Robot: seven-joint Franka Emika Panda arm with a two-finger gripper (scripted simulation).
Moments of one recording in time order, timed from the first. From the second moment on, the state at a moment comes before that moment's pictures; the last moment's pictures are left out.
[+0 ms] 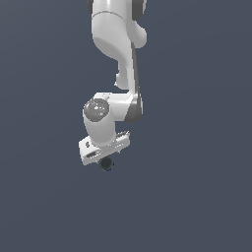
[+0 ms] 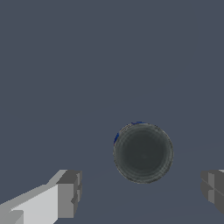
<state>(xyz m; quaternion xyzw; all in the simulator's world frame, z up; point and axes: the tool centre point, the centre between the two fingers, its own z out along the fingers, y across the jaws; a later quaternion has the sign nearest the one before) 0.057 -0.079 0.085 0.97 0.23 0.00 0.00</state>
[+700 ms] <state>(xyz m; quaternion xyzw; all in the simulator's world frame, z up) 0.063 -0.093 0.063 0.96 0.27 0.00 0.00</state>
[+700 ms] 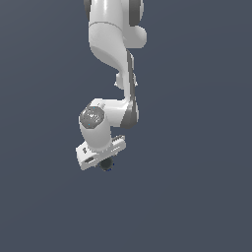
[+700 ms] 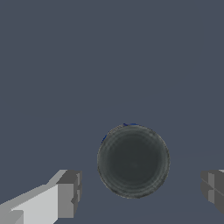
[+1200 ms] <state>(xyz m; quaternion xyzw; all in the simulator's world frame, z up) 0.062 -0.093 0.023 0.96 0.27 0.00 0.00</state>
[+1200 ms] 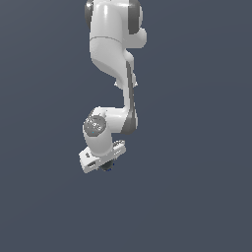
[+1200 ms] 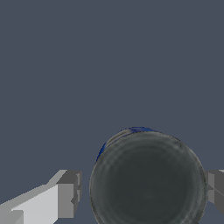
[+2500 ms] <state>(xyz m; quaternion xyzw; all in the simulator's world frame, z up) 0.062 -0.103 0.038 0.96 0.27 0.00 0.00</state>
